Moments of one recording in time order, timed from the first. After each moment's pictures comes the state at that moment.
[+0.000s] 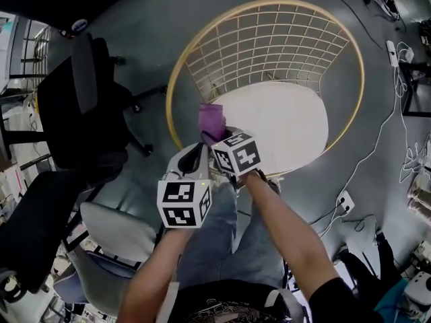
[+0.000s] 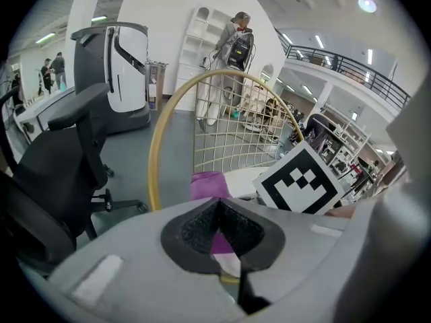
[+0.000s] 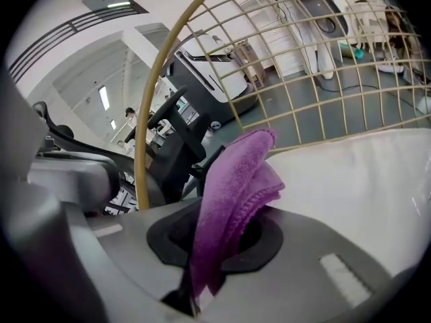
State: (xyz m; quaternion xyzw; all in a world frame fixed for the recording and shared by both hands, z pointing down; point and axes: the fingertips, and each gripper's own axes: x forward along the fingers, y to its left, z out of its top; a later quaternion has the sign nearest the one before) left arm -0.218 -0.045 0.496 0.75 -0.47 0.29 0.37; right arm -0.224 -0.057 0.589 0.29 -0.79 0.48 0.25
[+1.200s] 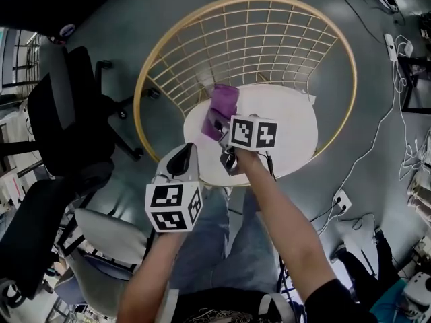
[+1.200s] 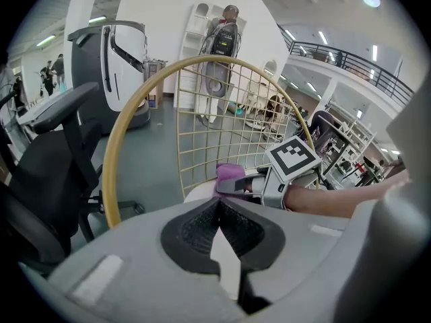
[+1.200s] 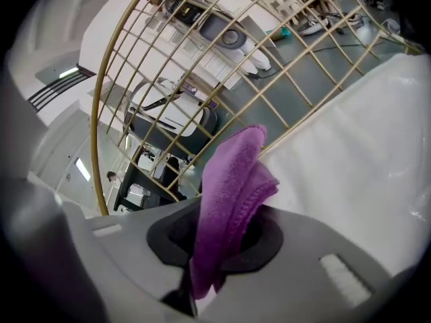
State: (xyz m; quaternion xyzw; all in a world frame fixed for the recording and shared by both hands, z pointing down) left arm -0.183 -0.068 0.511 0.73 -0.48 0.30 0.38; right arm -0.125 -0.130 0.617 0.40 -0.68 0.61 0.09
